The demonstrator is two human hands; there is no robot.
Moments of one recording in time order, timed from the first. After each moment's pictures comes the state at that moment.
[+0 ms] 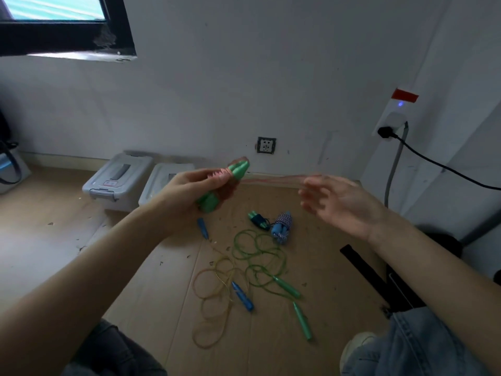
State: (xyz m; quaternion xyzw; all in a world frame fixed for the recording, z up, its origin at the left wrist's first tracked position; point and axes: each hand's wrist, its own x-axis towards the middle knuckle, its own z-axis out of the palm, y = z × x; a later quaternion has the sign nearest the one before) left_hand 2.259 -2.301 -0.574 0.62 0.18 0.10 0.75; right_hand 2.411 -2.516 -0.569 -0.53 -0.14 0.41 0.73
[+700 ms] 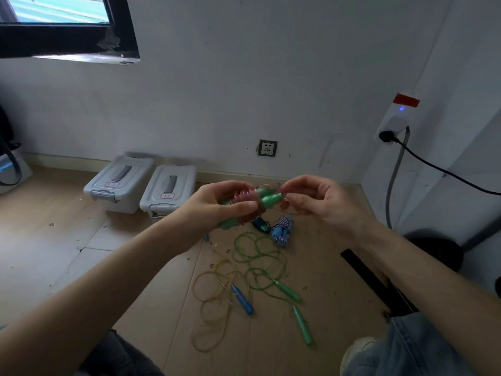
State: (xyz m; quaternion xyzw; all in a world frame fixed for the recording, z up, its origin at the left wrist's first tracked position) left_hand 2.257 -2.326 -0.577 0.71 0.10 0.07 0.69; right_hand 2.389 -2.504 -0.568 -0.63 -0.42 0.27 0.60
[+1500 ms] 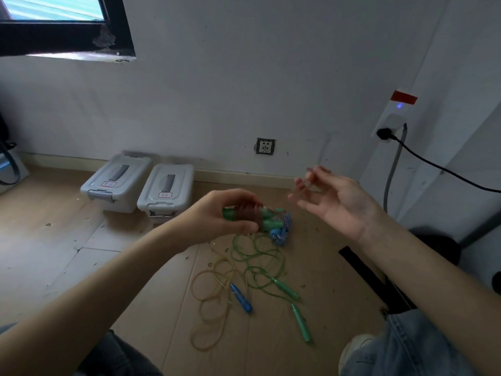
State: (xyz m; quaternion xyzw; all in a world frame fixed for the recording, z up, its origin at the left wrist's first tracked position) left_hand 2.262 -2.327 -0.584 0.84 0.01 0.05 0.54; right_hand 2.397 -2.507 -0.560 -0.44 -0.08 0.37 0.81
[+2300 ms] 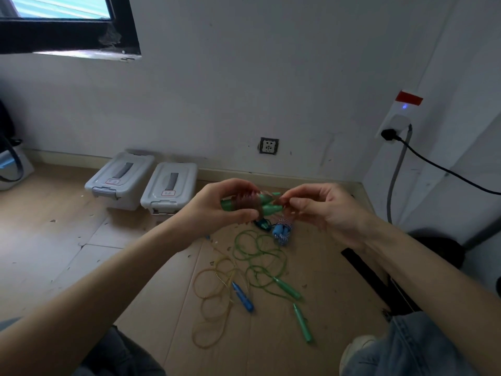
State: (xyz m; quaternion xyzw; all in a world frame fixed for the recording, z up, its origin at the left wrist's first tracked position) left_hand 2.256 -2.326 -0.579 0.82 0.05 0.12 0.56; right_hand 2.387 -2.508 -0.571 -0.62 -0.33 0.36 0.62
